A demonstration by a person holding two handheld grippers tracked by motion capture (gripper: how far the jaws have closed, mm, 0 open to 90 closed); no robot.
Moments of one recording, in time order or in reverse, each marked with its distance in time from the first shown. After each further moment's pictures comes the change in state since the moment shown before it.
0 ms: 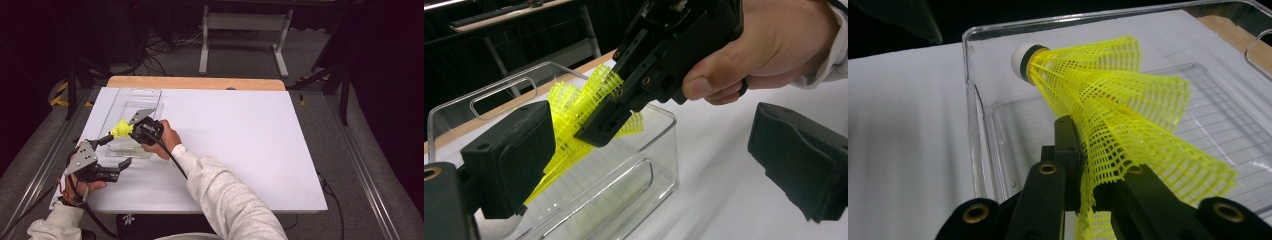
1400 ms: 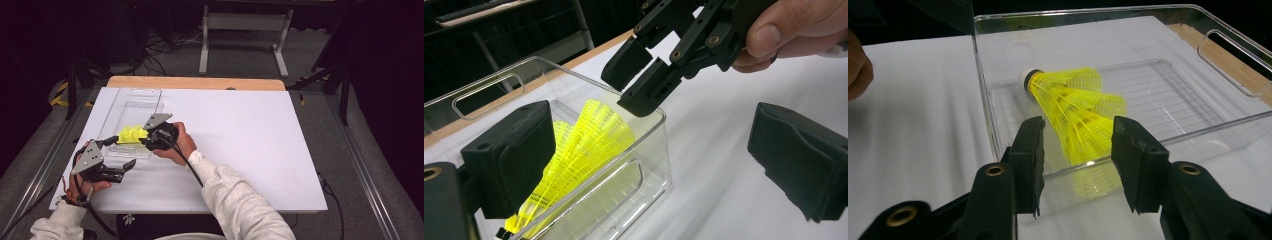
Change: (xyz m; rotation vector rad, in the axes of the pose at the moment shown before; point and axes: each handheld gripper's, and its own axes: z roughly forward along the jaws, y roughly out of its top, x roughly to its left) left arm -0.005 0.001 0.009 0.035 -0.021 0.025; right arm 0.001 -0.023 -0.045 -0.049 -0.050 -0.024
